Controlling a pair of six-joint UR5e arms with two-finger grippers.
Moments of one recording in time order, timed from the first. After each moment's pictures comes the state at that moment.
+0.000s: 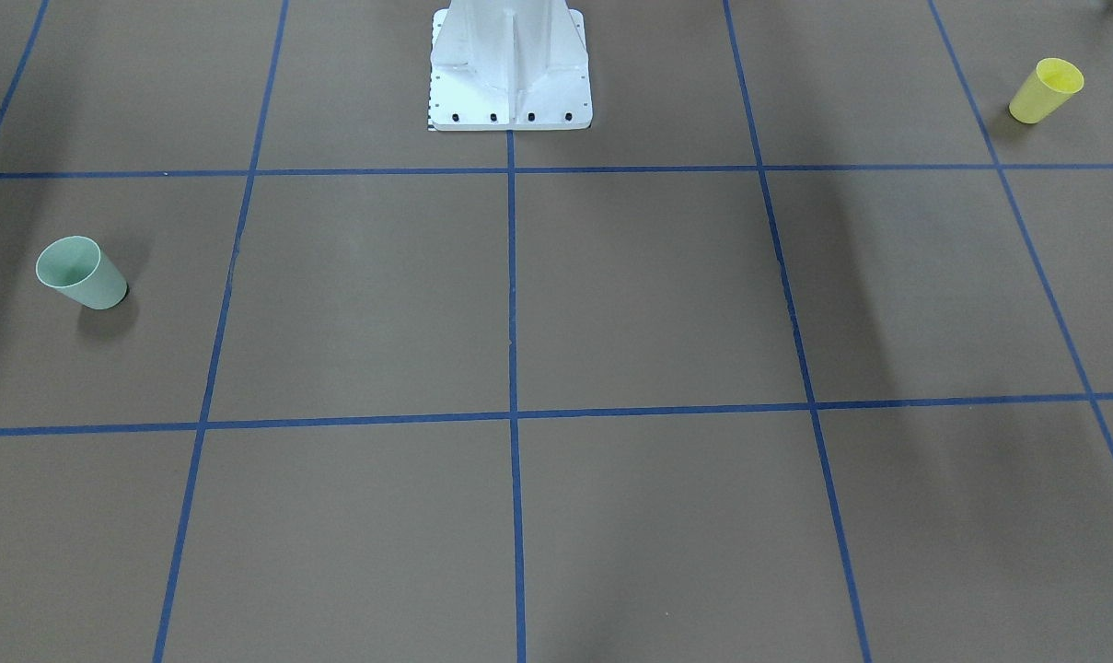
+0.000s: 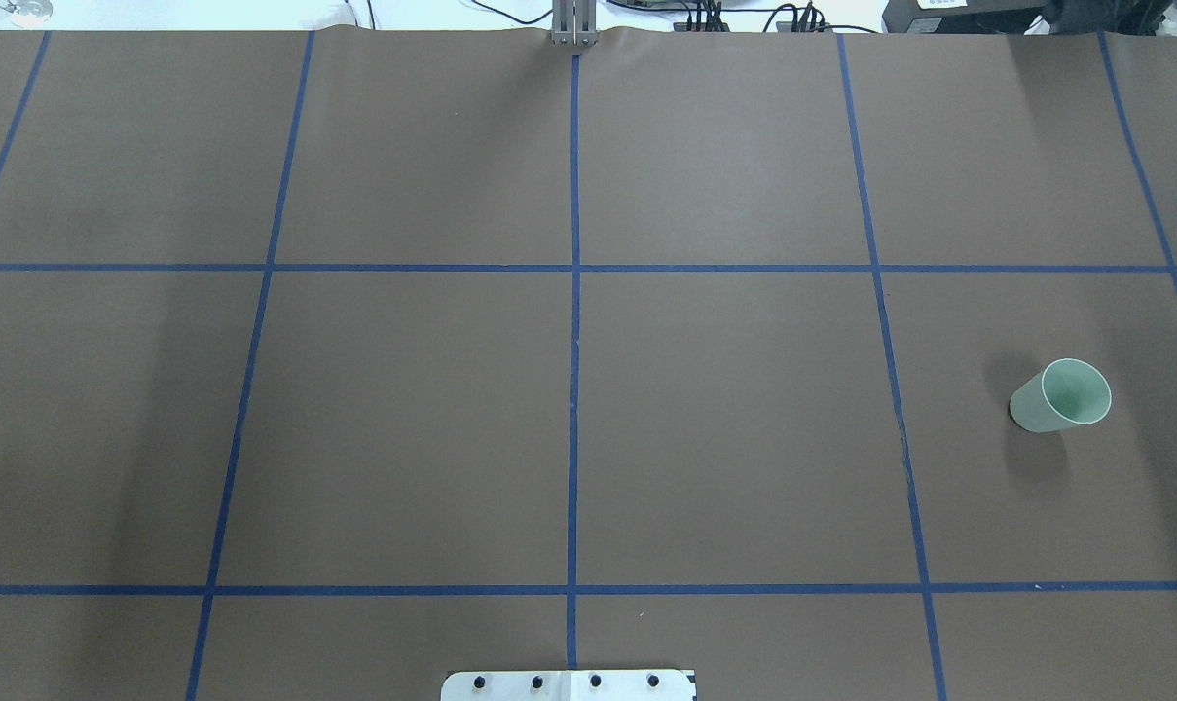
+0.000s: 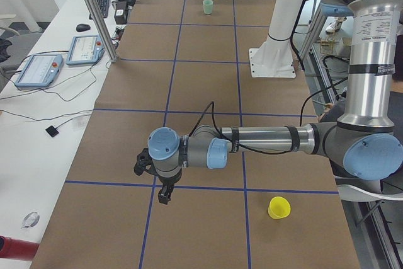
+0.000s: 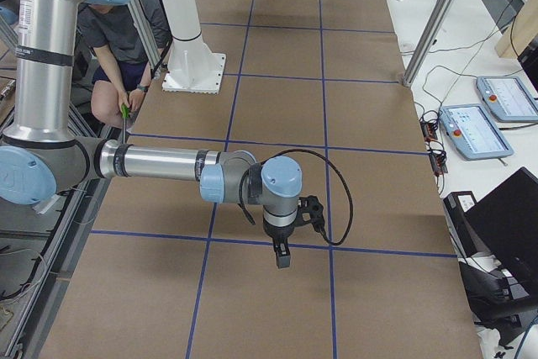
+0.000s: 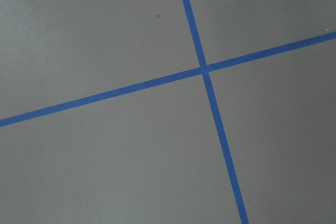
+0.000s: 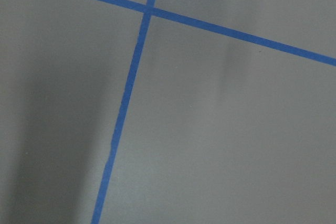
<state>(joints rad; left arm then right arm) -1.60 -1.56 -1.55 -1.65 -2.35 0.25 1.59 -1.74 1.71 -1.55 2.20 -0.24</state>
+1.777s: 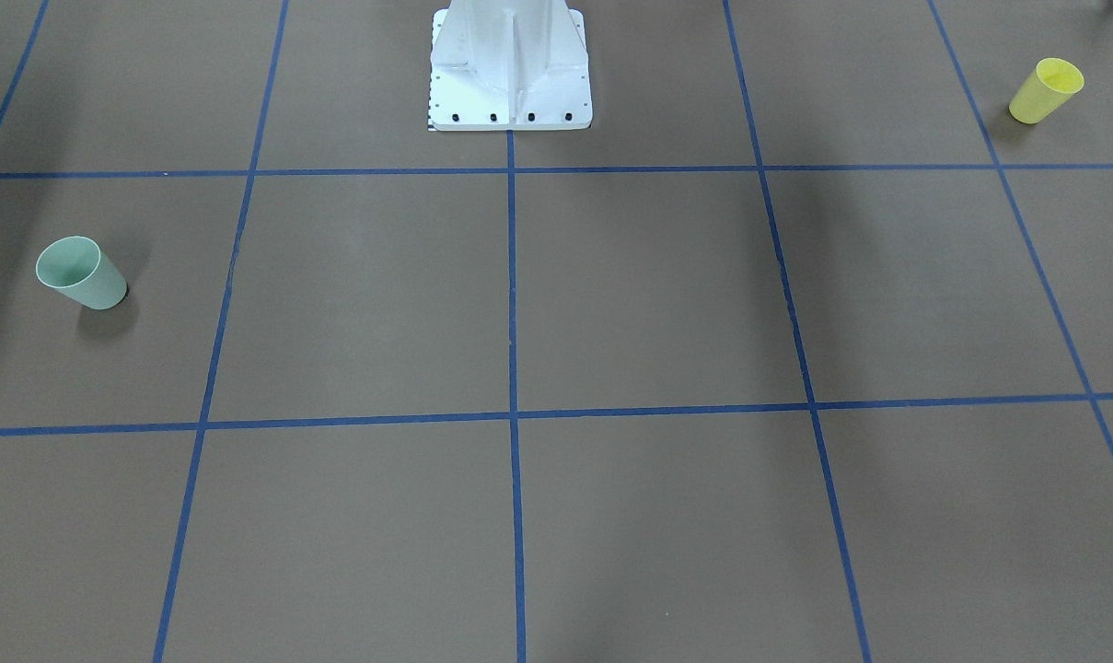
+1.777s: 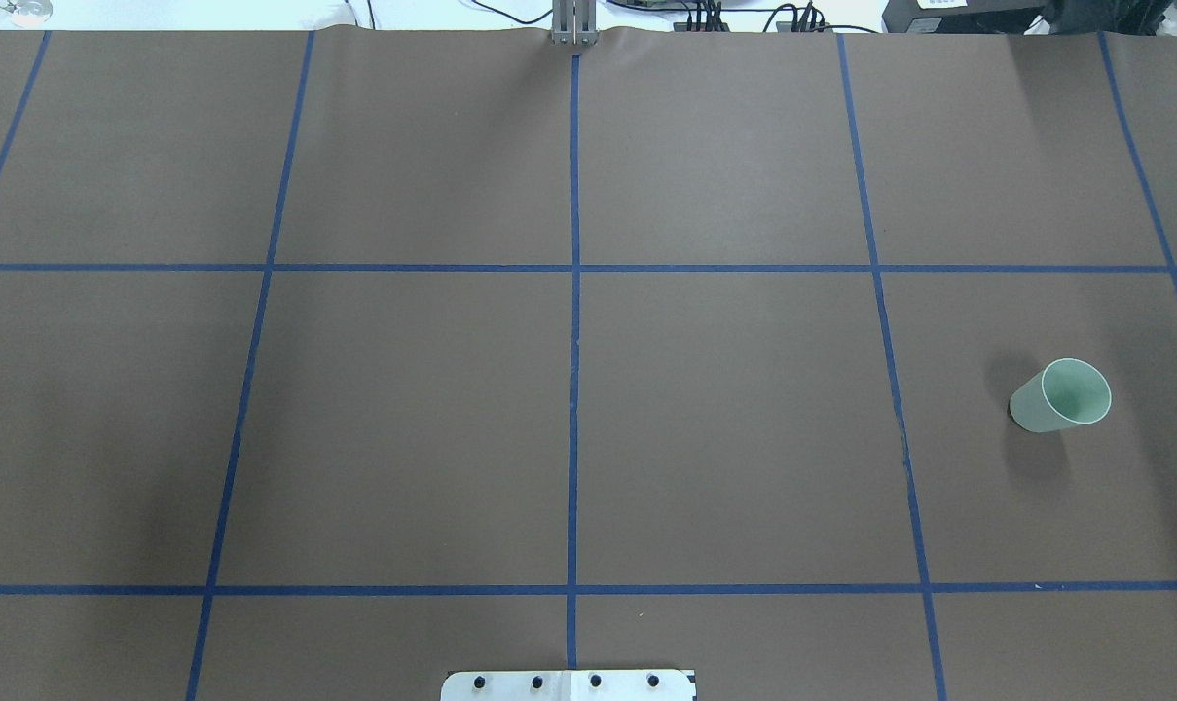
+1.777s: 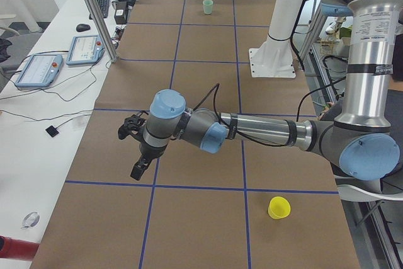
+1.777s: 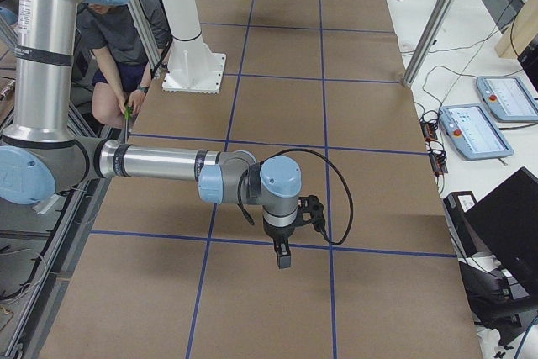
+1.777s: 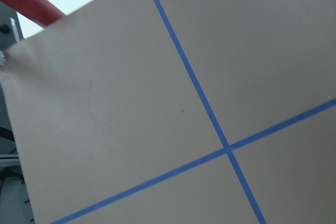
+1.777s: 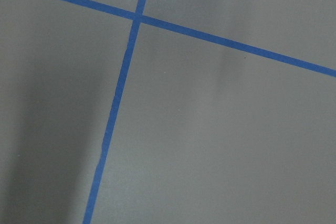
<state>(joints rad) -1.61 -1.58 -1.66 -1.93 -2.16 0.10 1.60 -1.74 1.71 -1.54 2.21 -0.24</state>
